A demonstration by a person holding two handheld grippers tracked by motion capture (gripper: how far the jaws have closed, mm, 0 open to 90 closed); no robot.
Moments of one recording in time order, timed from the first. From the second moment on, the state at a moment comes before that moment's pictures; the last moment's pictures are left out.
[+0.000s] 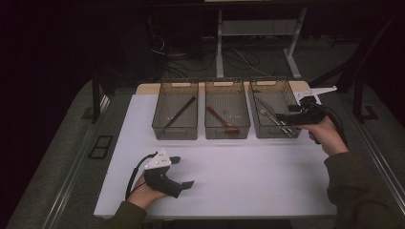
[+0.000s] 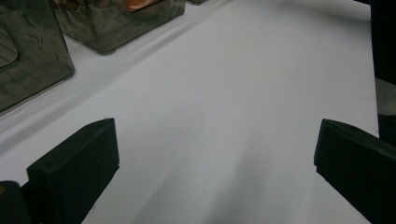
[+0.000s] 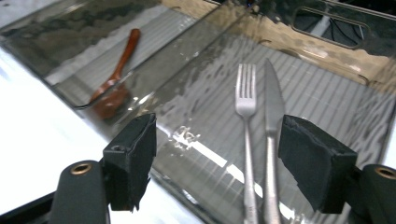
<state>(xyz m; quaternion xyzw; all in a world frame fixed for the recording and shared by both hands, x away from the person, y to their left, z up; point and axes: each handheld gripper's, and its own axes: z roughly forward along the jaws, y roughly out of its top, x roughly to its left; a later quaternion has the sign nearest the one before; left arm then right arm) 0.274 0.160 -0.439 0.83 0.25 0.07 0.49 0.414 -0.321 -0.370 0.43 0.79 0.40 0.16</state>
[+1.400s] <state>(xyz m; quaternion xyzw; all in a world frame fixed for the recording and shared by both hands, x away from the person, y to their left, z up) 0.271 0.162 -0.437 0.83 0.25 0.07 0.49 0.300 -0.293 -0.408 0.37 0.78 0.48 0.16</state>
